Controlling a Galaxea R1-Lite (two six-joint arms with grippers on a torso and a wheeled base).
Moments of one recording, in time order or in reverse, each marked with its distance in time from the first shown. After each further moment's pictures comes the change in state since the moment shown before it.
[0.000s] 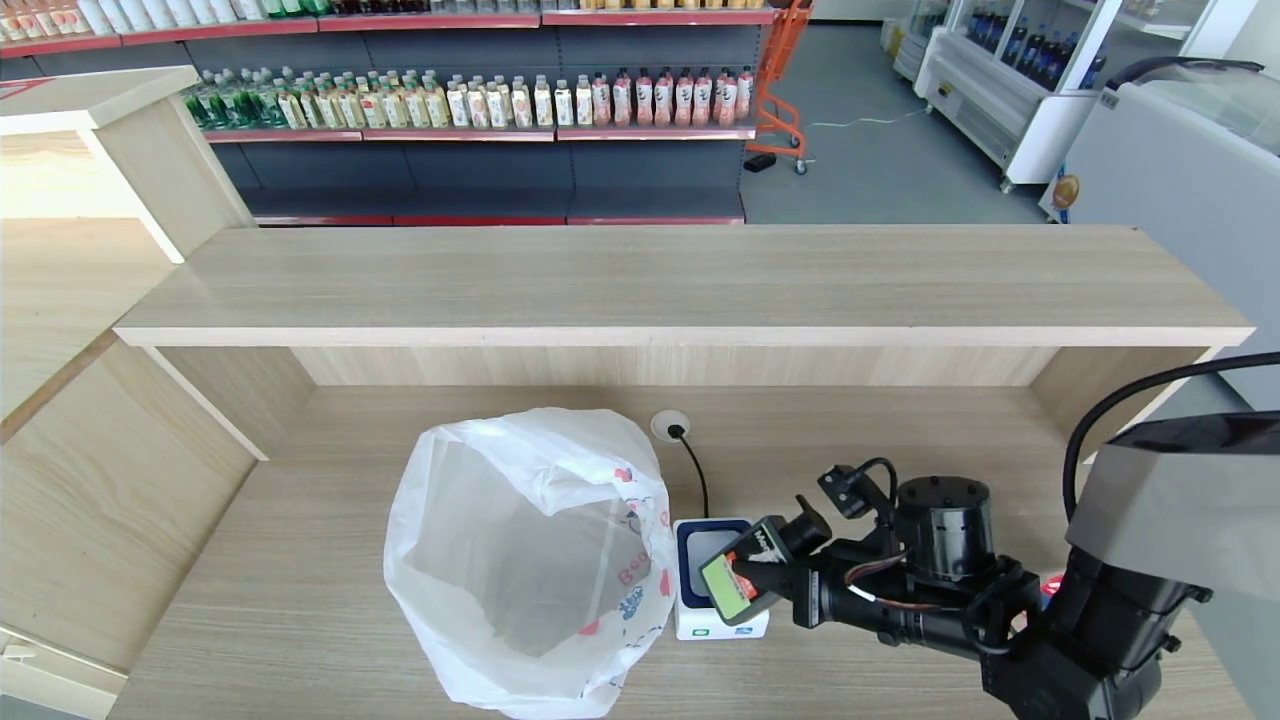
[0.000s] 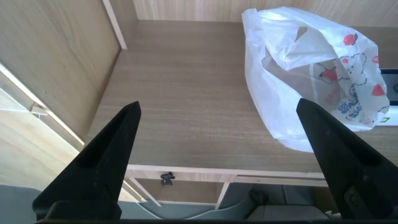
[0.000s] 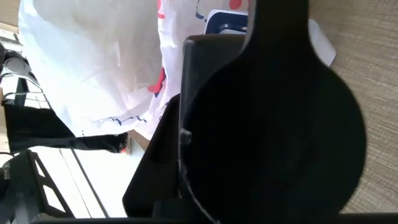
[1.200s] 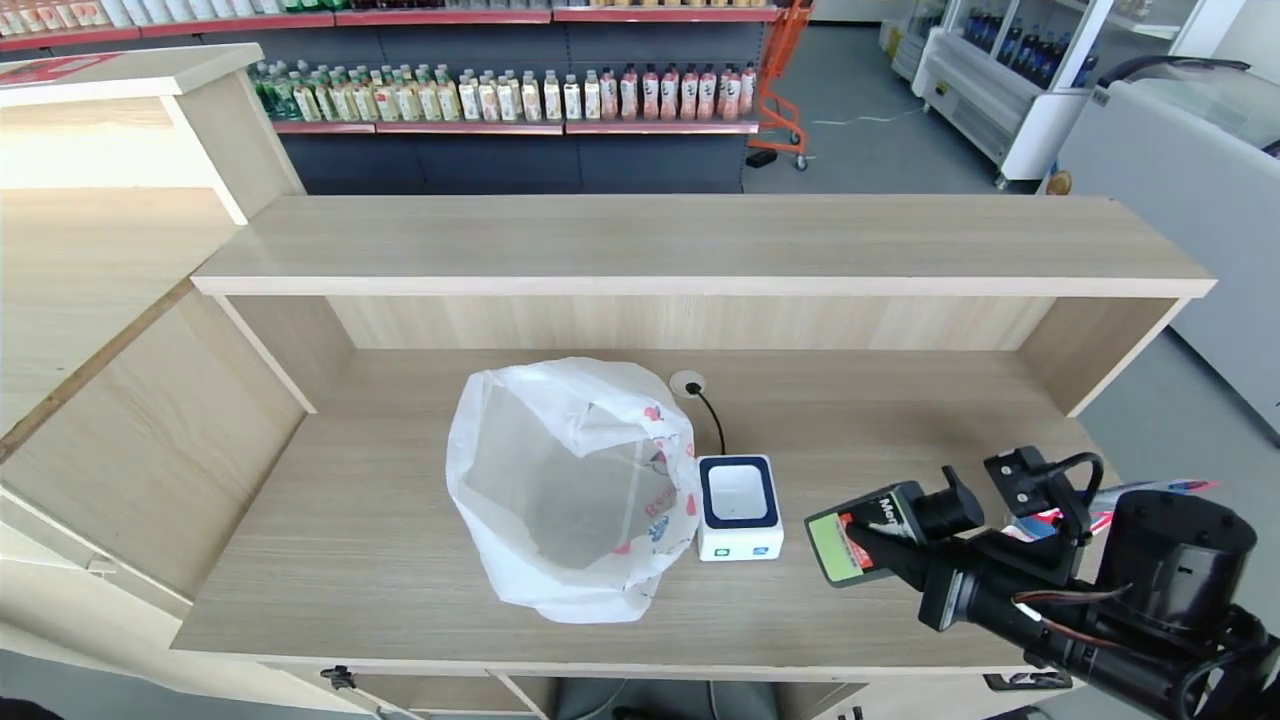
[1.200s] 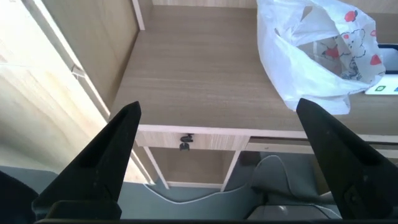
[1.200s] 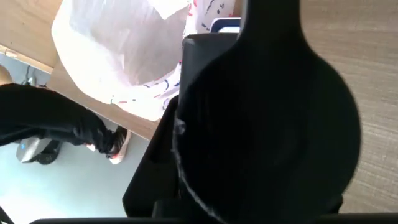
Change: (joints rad) left arm -0.001 0.000 0.000 0.000 0.000 -0.002; right arm -0.120 -0.292 0.361 -0.288 -0.131 -0.103
